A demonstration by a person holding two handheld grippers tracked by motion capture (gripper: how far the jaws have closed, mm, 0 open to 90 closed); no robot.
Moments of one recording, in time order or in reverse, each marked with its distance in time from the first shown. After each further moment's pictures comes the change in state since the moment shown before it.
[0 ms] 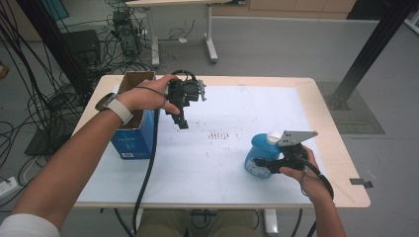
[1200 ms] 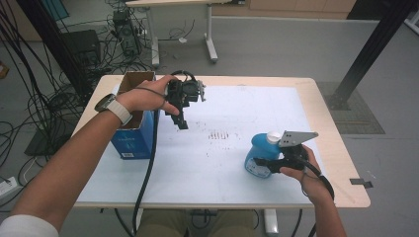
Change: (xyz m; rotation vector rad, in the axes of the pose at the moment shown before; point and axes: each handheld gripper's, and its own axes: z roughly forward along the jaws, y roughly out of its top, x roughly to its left) left arm -0.002 -0.001 0.001 -0.005 -0.001 0.002; right arm 0.000 -0.002 0.000 -0.016 -0.010 -0.019
